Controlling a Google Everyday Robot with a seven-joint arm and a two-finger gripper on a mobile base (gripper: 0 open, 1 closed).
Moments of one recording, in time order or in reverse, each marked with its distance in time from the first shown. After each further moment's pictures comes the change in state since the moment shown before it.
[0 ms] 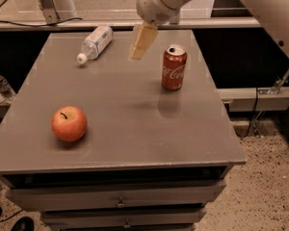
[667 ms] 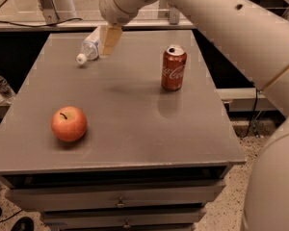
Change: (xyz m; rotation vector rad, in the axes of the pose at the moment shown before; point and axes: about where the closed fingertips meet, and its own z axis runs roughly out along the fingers) arm -0.037 -0.042 0.091 0.062 -0.010 -0.147
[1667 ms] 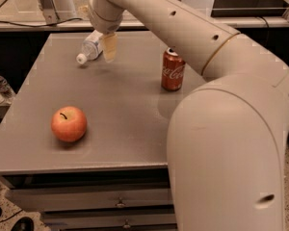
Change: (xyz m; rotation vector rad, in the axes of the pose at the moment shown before) arm 0.039 0.001 0.091 -0.161 0.182 -0.262
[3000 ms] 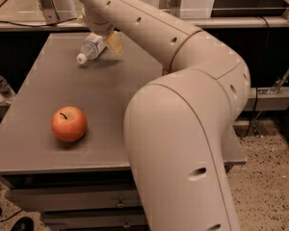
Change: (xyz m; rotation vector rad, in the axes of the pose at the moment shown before) arm 0.029 -0.004 0.045 -0.137 0.190 -0.338
